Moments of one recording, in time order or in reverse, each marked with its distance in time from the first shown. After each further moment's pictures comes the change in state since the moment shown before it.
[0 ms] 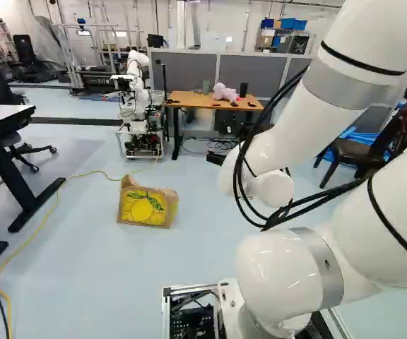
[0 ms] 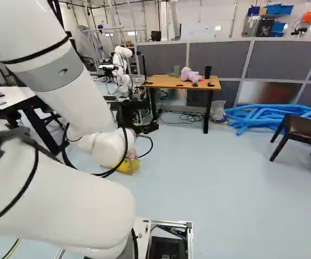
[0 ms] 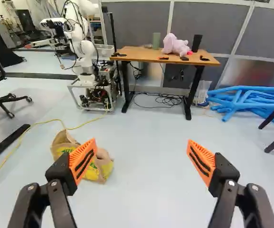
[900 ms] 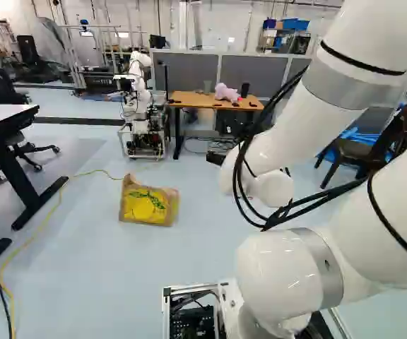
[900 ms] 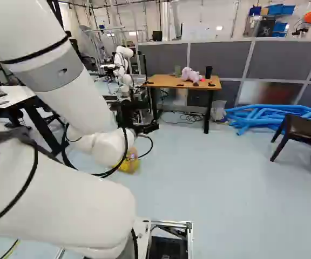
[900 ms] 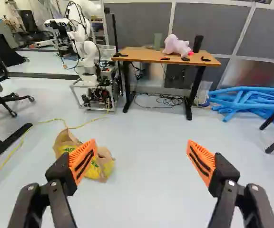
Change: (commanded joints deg) arm 0.0 0.0 0.0 0.0 0.0 0.0
